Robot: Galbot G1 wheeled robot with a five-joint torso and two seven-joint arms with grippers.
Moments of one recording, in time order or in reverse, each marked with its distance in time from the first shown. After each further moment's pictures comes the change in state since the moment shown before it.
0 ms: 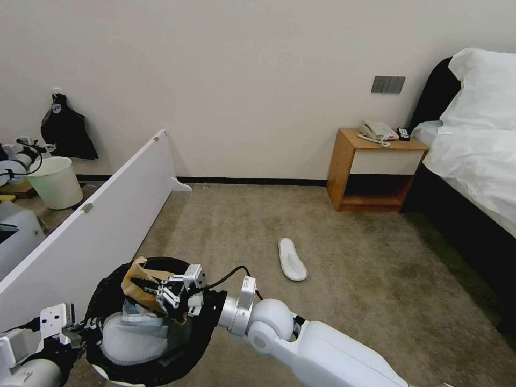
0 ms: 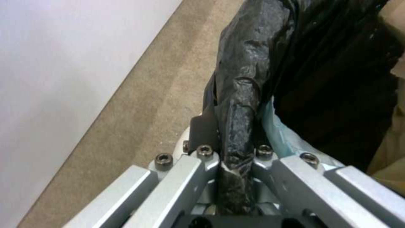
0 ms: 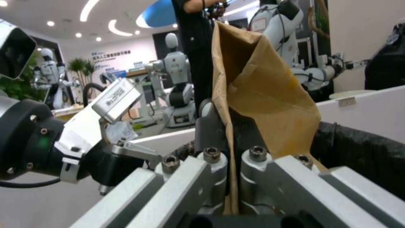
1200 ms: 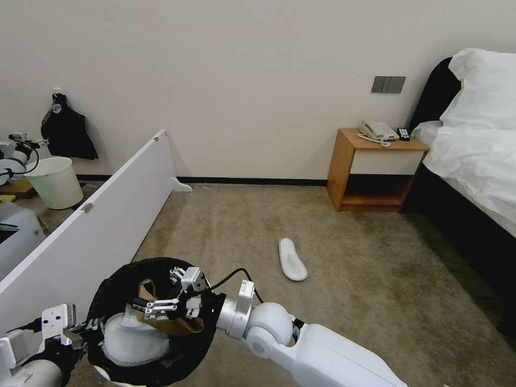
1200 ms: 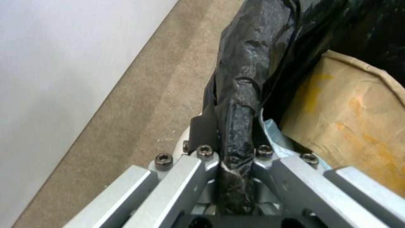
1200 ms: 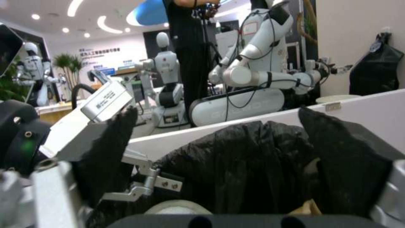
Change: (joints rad) left arm 0.007 0.004 0.000 -0.007 -0.014 0.002 -0.005; right arm 0.000 -0.014 -0.010 0.036 -0.036 0.007 0.067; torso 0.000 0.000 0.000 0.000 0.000
